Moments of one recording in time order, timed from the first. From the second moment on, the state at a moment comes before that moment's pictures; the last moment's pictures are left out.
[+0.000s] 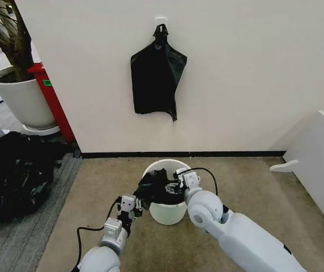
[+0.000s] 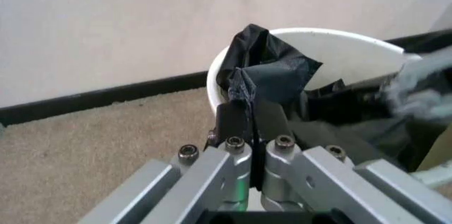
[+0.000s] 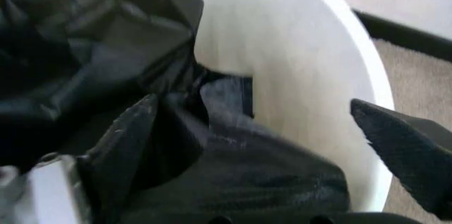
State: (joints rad) left arm 1.38 -0.96 0.01 -2.08 -0.38 0.11 -0.43; right arm -0.81 1.08 -0.30 1.90 0.87 -0.74 0.76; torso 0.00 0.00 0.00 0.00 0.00
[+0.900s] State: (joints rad) left arm 1.35 -0.95 0.01 -2.09 -0.39 0.10 -0.45; right arm -1.05 0.98 -0.25 2.09 0.81 -0.73 0.85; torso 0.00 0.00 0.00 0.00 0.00
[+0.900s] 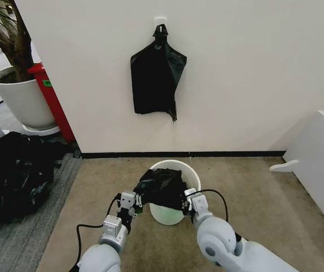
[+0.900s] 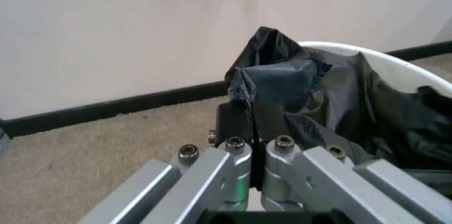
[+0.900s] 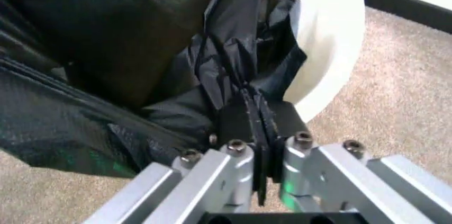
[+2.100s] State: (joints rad) left arm 1.36 -0.98 0.05 -2.04 -0.38 0.00 -0.36; right arm -1.29 0.95 -0.10 2.11 0.28 -0.65 0.69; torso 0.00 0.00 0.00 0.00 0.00
